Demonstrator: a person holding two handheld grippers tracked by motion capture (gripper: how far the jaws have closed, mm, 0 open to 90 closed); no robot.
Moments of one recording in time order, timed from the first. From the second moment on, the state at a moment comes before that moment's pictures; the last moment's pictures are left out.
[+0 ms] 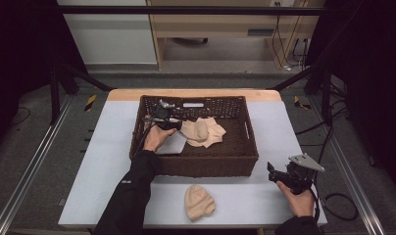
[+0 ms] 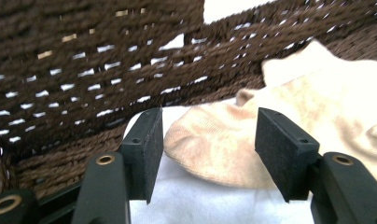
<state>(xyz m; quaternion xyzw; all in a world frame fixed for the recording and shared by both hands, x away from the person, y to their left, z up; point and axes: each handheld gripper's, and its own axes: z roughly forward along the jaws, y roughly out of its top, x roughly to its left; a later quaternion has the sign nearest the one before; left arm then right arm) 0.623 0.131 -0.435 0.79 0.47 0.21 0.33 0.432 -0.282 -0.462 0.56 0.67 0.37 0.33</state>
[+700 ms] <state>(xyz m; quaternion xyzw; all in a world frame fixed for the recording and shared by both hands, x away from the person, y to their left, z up) 0.608 0.126 -0.416 0.81 0.44 0.20 0.32 0.432 -0.282 -0.461 0.56 0.67 0.37 0.33</state>
